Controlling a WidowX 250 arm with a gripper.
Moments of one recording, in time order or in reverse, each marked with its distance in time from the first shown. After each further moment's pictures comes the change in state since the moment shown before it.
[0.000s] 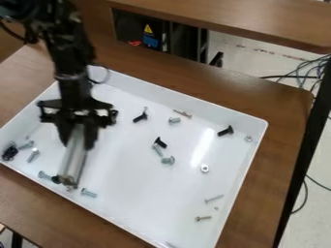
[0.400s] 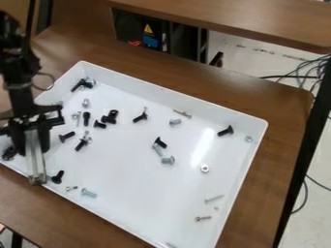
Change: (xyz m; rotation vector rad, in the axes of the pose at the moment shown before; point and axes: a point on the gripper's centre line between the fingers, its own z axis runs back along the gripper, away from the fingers) arm 0.011 0.075 -0.031 -0.013 0.054 0.436
